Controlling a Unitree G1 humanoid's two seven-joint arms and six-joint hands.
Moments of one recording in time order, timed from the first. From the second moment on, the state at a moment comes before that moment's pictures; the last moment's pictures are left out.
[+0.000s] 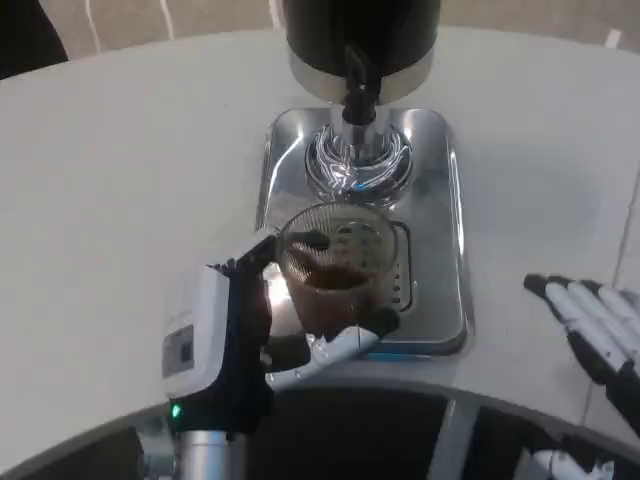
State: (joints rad) left arm -0.24 0.16 -0.27 0.23 0.64 -0.34 0.69; right arm 0.39 -0.45 -0.26 -0.74 -0.68 -0.18 0.28
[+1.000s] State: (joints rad) left arm 0.06 0.26 -0.24 -0.20 0.66 -0.45 0.39; right arm 0.52 -0.44 -0.28 -0.64 -0.82 -0.47 -0.03
